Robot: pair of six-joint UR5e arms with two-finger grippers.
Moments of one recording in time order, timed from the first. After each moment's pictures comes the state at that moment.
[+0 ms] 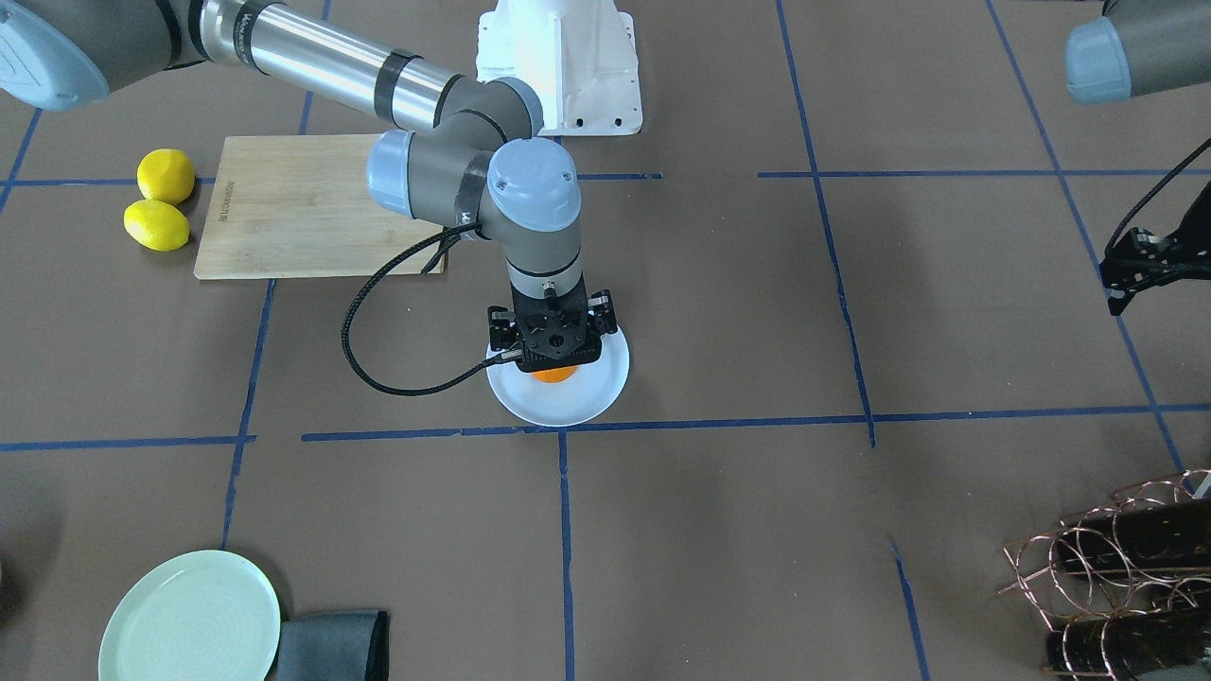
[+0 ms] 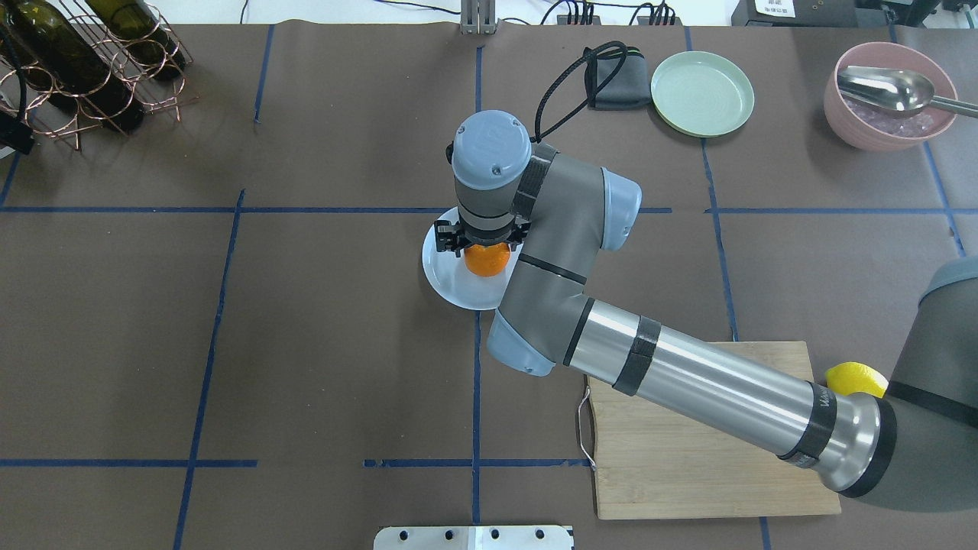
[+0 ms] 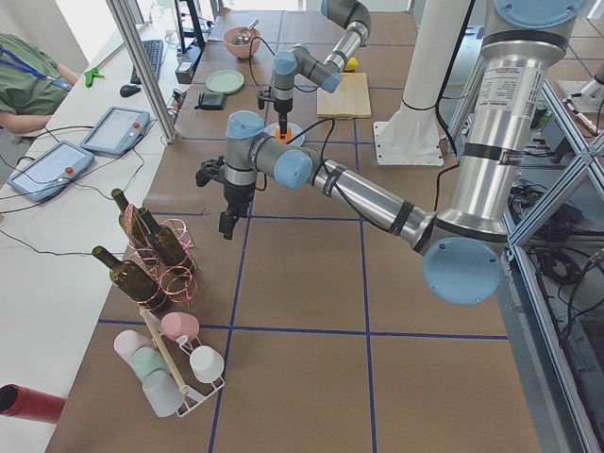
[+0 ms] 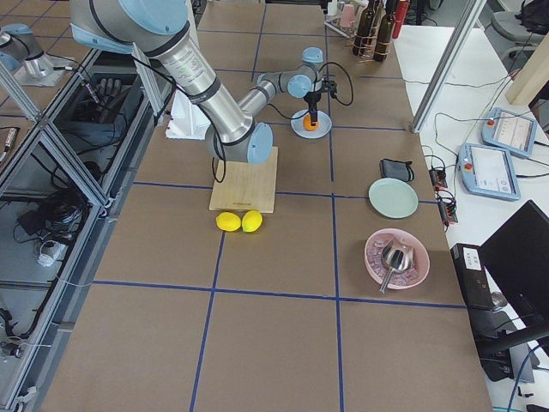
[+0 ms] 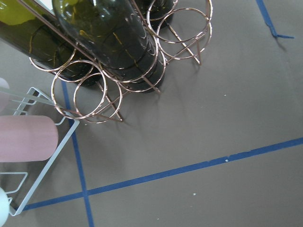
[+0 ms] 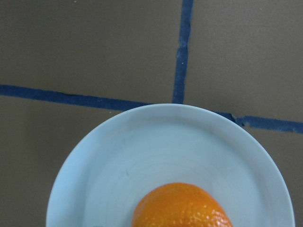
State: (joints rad) left arm -1.26 -1.72 -1.86 -1.56 -2.04 -0.22; right arm 0.56 -0.66 1.28 -1.42 1.87 1.06
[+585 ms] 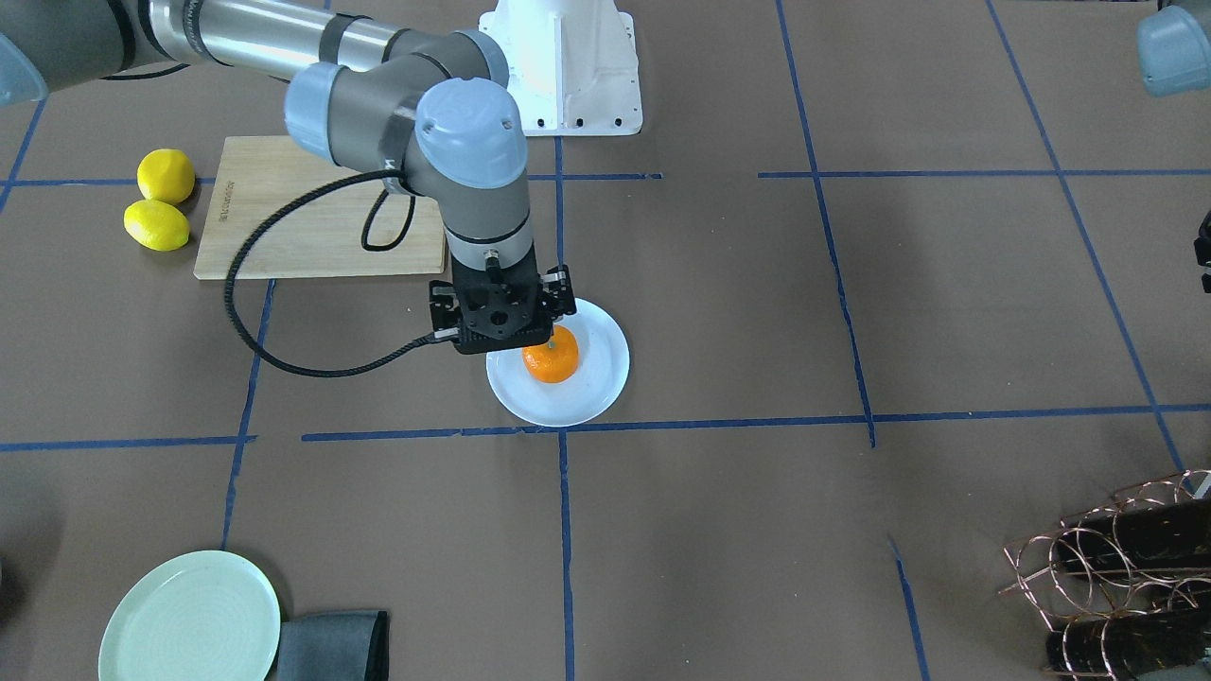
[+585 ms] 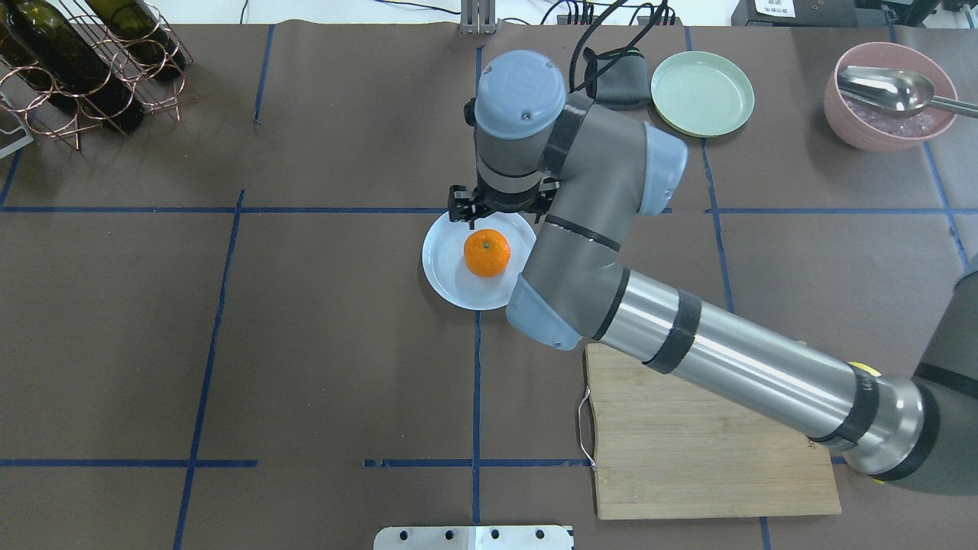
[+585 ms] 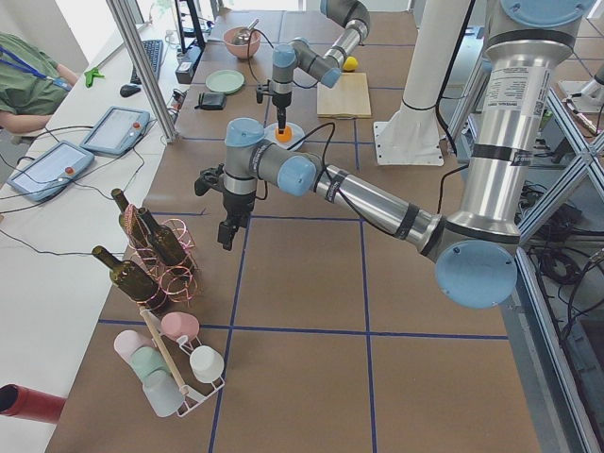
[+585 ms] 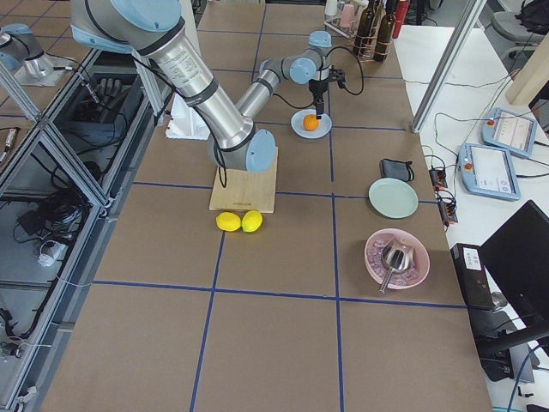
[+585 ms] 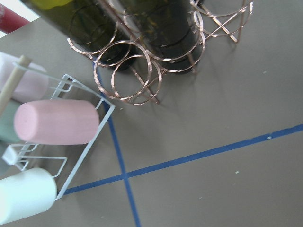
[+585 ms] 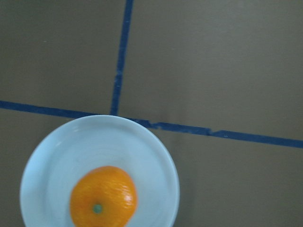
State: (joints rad) left arm -1.40 -1.70 -1.83 -1.47 -2.06 0.01; right arm 0.68 -0.76 1.59 -1.71 1.95 0.93
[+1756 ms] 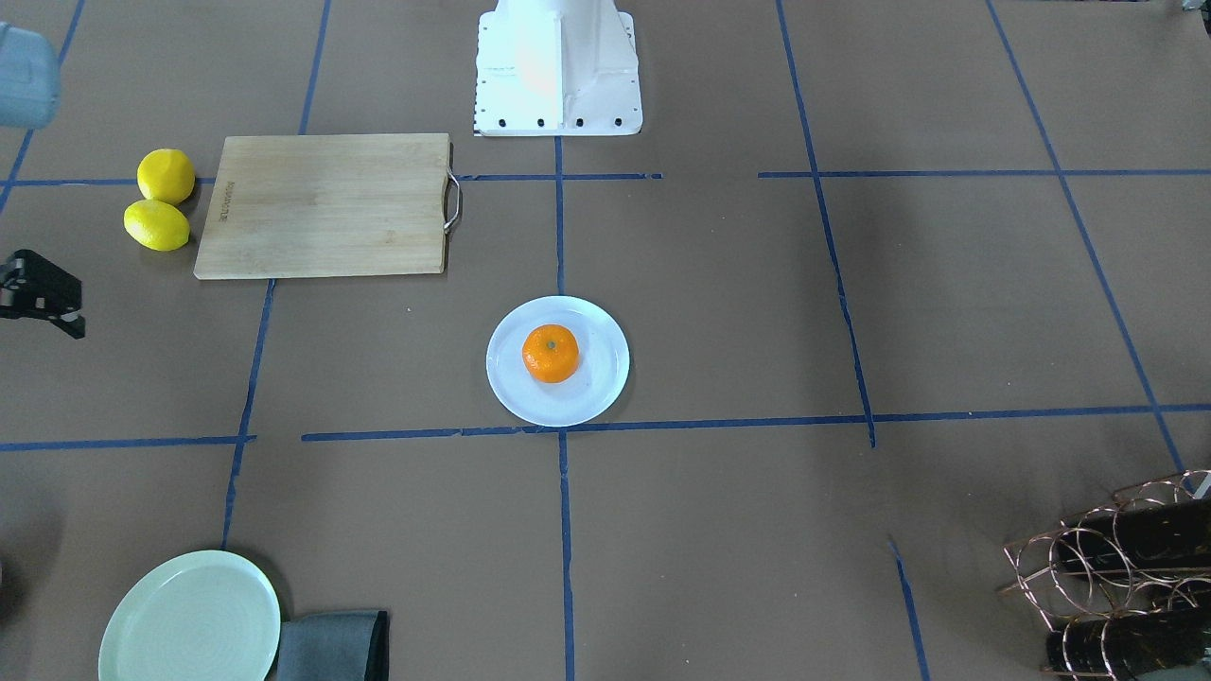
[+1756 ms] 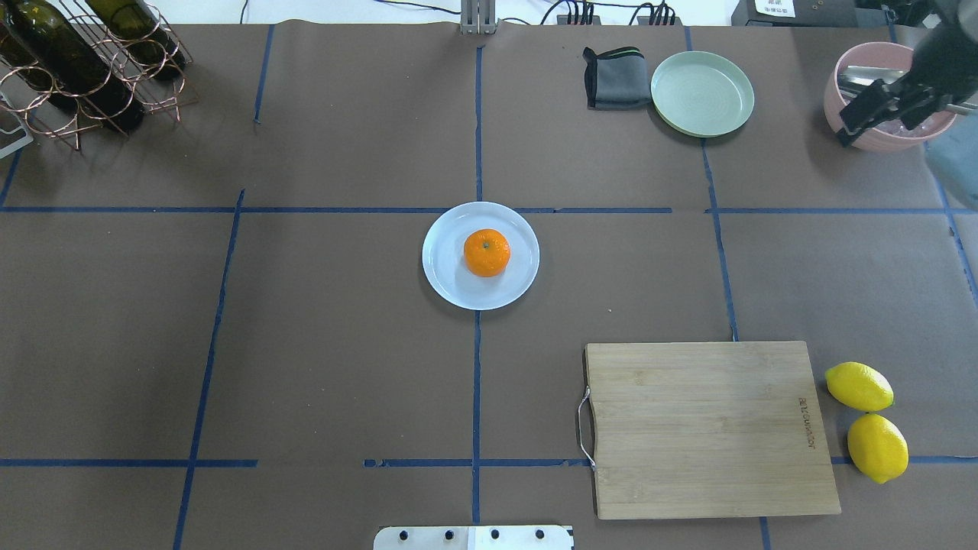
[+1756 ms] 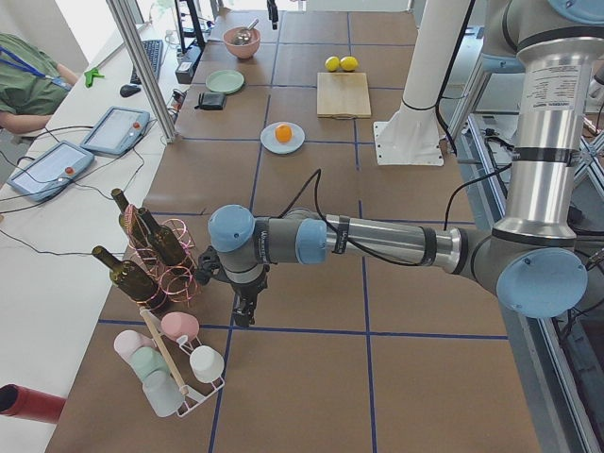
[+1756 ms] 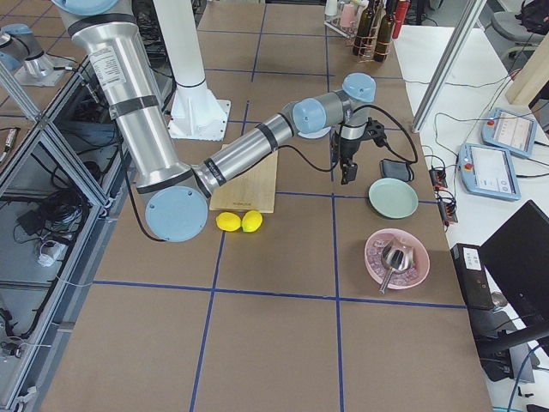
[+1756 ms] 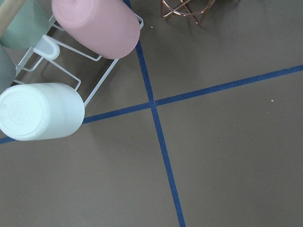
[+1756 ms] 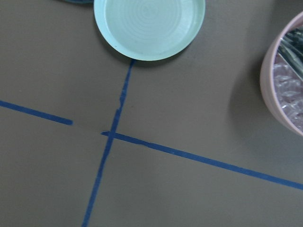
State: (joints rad) left arm -1.56 -1.60 -1.65 -1.45 -2.34 0.22; right arm 1.26 -1.25 1.80 -1.82 2.28 0.16
